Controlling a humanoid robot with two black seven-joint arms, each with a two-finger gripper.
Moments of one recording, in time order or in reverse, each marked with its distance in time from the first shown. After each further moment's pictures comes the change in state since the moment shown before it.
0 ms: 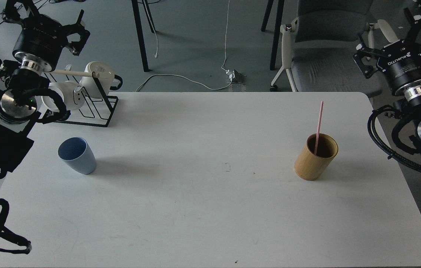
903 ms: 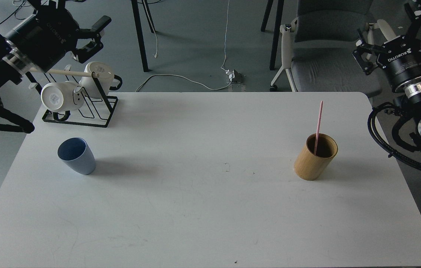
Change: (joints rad) left arm 0.111 0.484 0.200 -0.711 0.731 0.035 0.001; right arm 0.009 -0.005 -0.003 0.018 -0.001 0.000 0.003
